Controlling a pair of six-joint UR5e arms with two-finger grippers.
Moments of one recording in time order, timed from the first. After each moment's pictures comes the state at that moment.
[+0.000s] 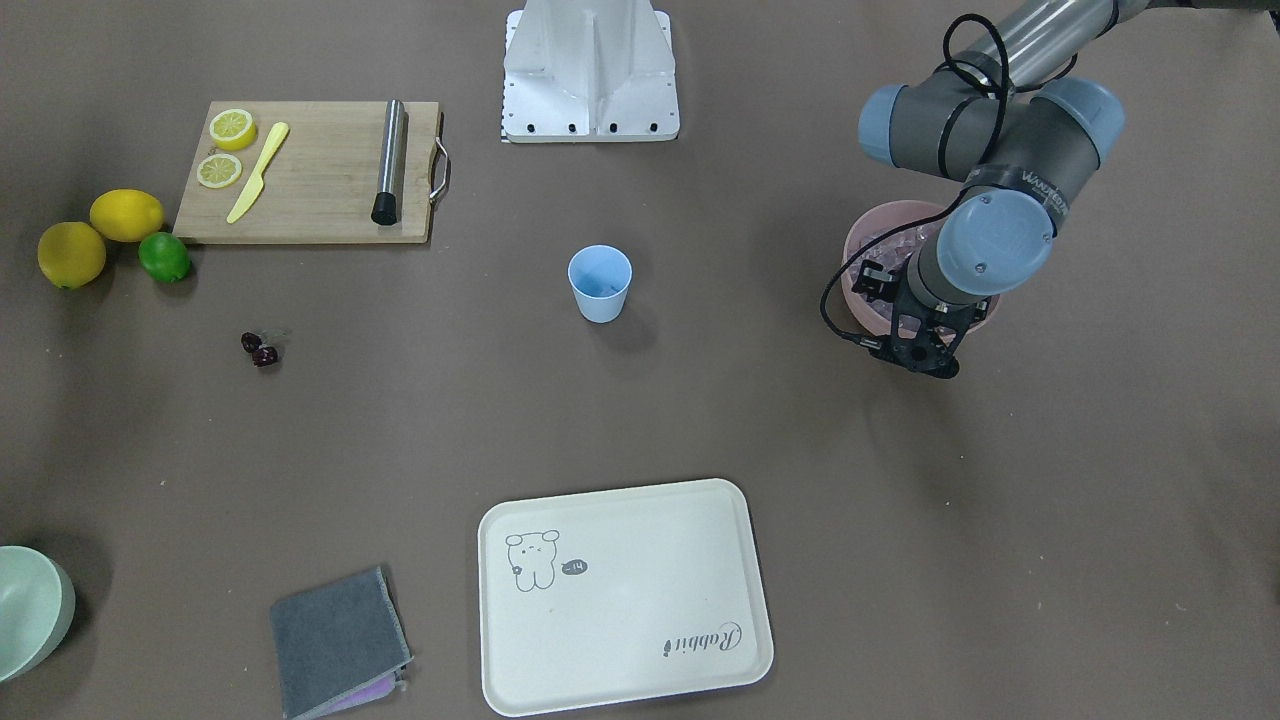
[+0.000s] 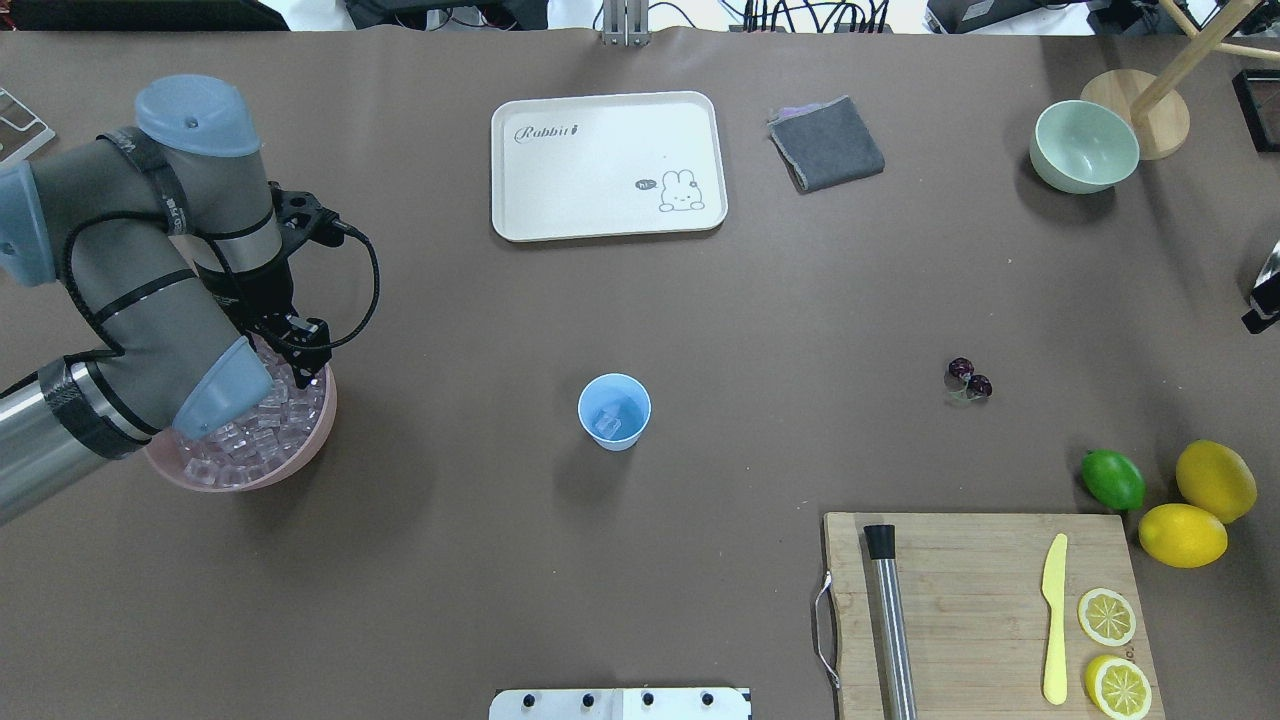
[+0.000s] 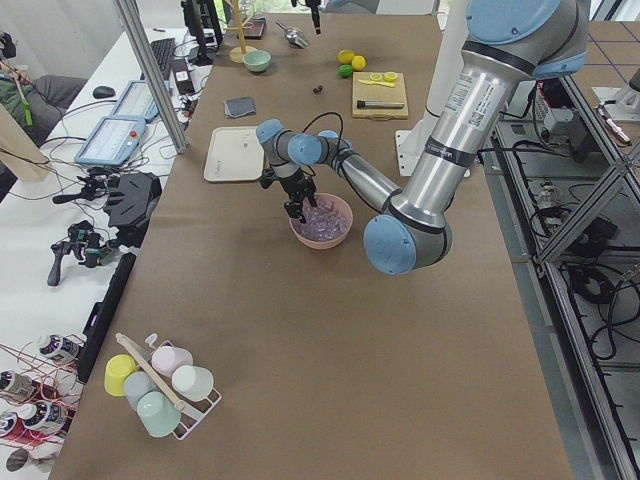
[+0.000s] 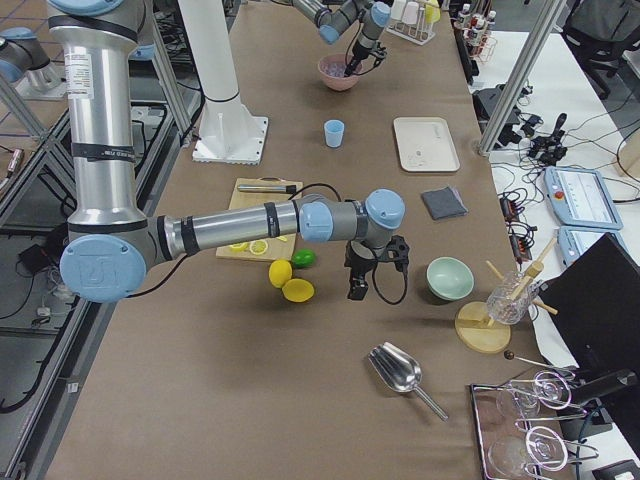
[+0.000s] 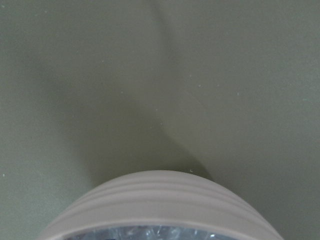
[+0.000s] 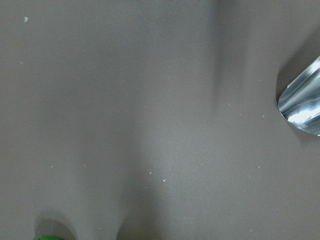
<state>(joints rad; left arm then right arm) -0.82 -2.03 -1.66 -1.21 -2.24 -0.29 1.31 -1.56 1.74 -1.70 2.34 0.11</state>
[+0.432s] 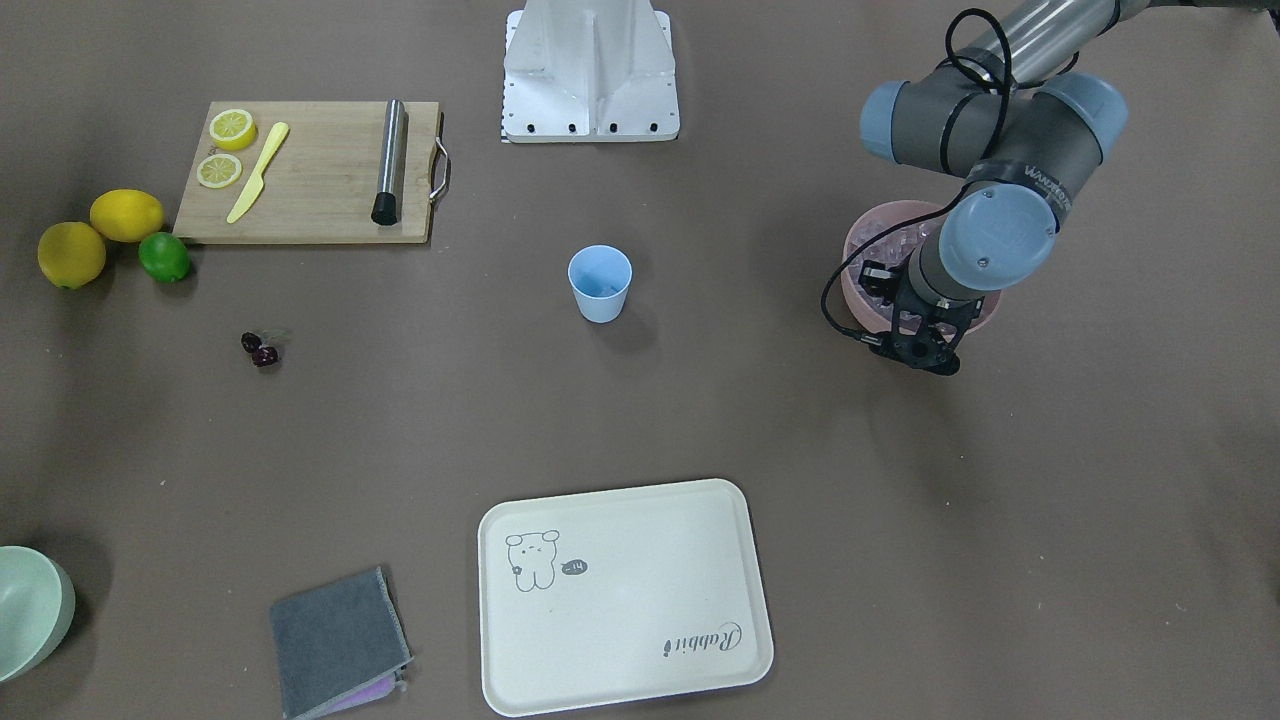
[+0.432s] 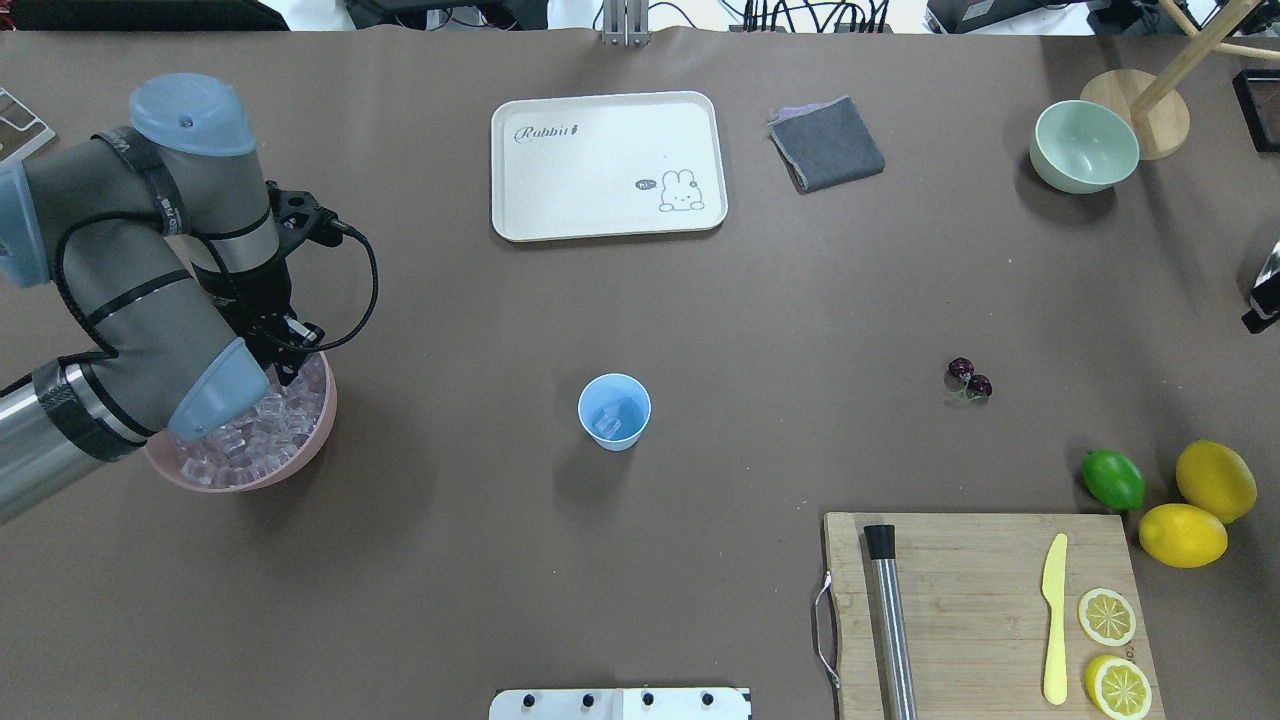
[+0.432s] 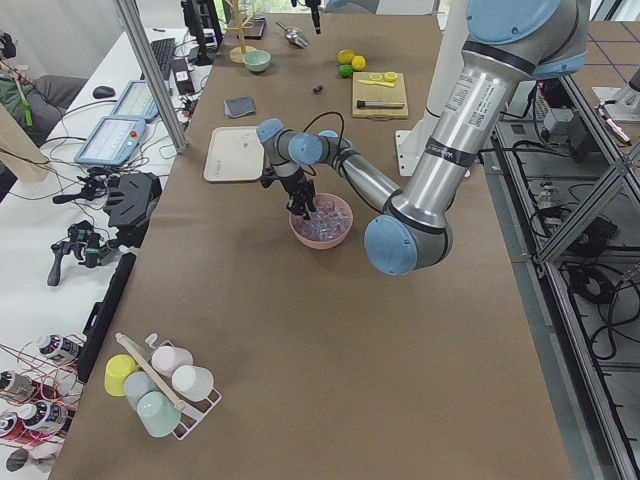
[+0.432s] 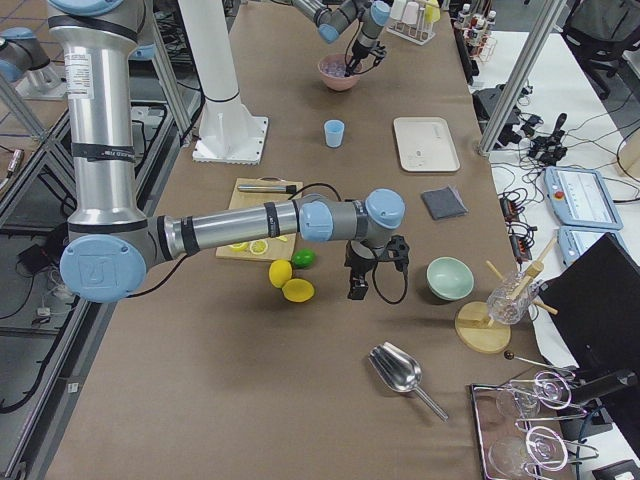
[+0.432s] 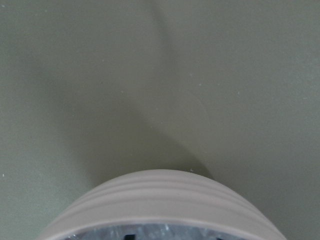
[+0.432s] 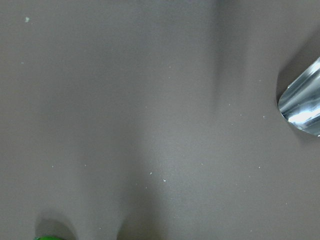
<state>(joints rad) -0.82 -2.03 -1.67 -1.20 -2.24 -0.29 1.31 -1.56 1.74 -1.70 2.34 0.11</state>
